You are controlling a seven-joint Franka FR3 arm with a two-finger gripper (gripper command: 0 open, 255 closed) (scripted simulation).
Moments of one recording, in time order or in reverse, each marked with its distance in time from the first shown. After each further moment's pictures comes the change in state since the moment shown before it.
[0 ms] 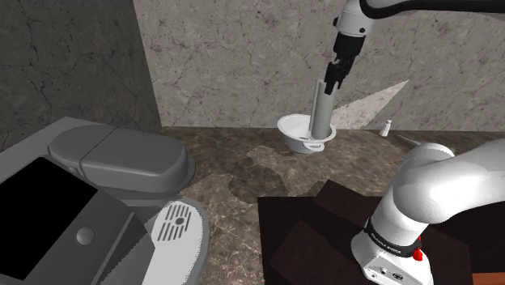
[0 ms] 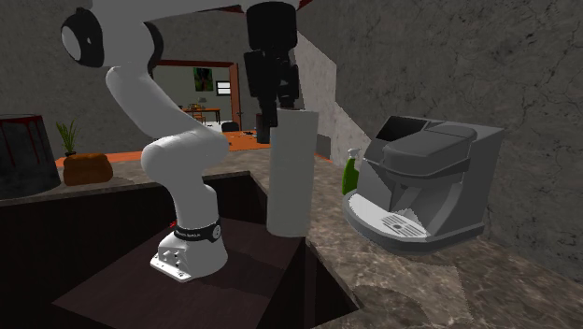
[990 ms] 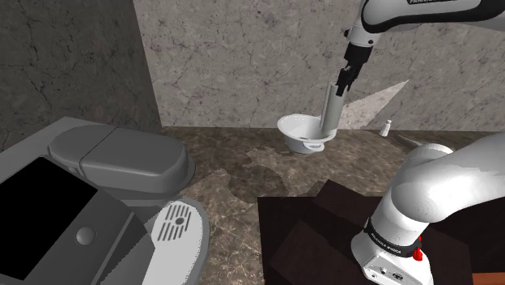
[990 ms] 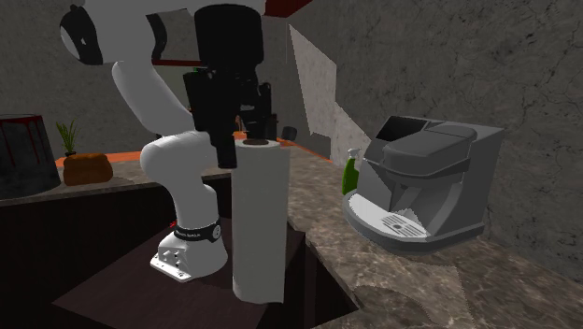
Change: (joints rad) arm -0.039 0.098 -0.219 0.020 -0.102 0.118 -0.196
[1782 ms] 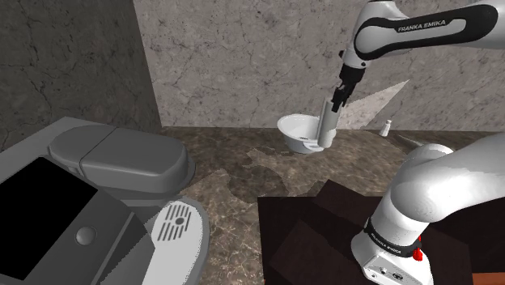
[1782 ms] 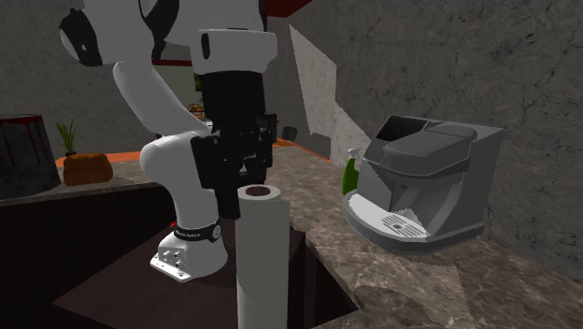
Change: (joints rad) arm -0.016 -0.001 -0.041 -0.159 -0.037 0.159 0.011
